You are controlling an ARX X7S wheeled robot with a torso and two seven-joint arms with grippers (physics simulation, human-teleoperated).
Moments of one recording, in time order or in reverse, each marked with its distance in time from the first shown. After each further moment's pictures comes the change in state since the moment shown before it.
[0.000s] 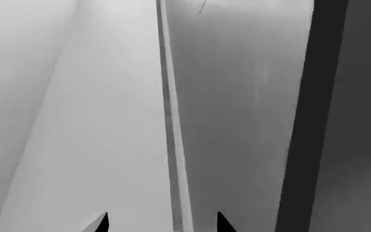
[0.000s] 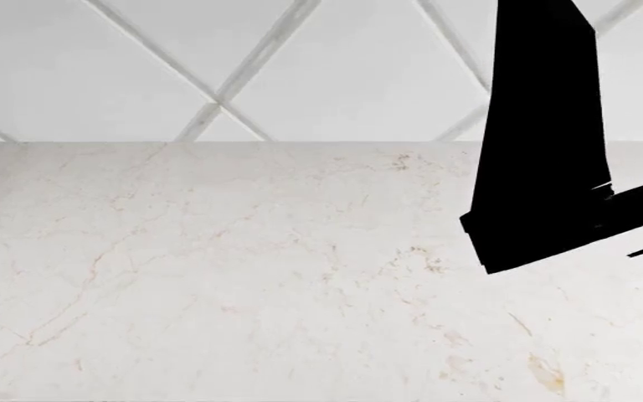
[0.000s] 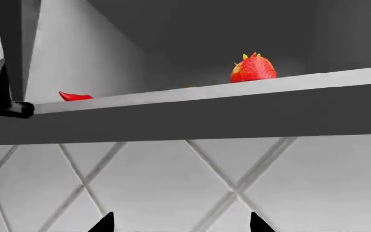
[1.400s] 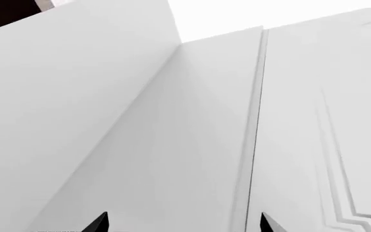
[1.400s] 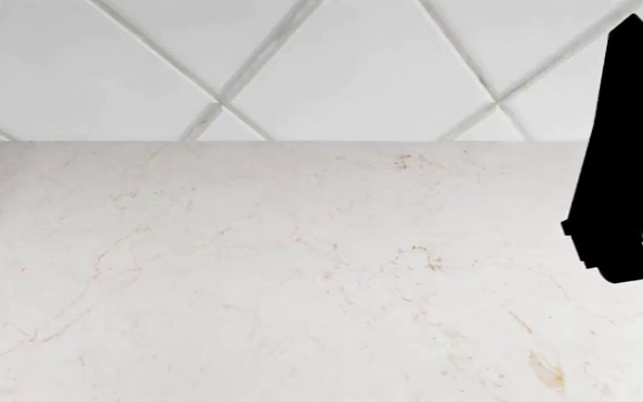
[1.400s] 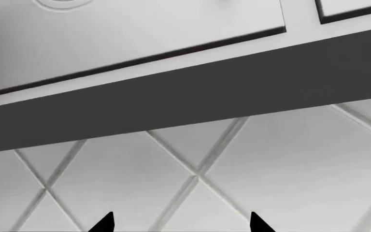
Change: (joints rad) left arm -0.249 0.261 -0.135 -0.381 0.164 0.273 -0.002; right arm -0.360 0.017 0.459 0.005 -0.012 0.147 -0.214
